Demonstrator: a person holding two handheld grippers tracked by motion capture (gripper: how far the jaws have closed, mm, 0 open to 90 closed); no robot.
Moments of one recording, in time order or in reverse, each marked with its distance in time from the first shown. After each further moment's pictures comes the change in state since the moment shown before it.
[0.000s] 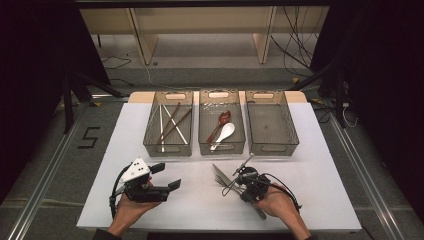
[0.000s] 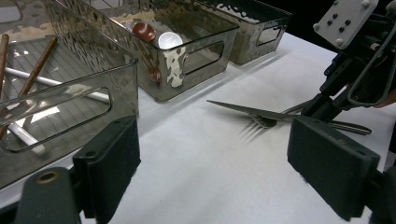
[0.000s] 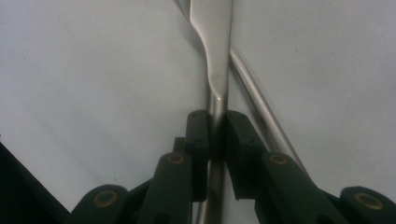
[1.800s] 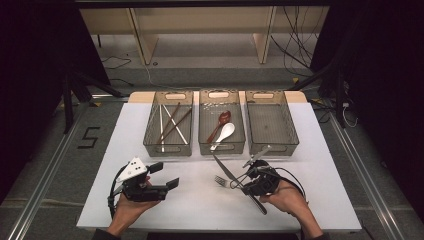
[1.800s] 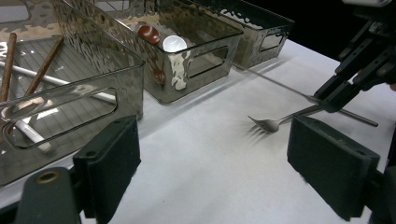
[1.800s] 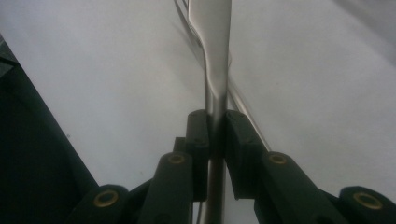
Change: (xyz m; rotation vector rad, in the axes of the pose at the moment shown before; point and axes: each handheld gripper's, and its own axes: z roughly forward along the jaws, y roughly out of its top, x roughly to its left) left arm 0.004 0.000 -0.004 -0.021 0.008 -0.033; right arm -0.019 -0.011 -0.034 -0.172 0.135 -0.007
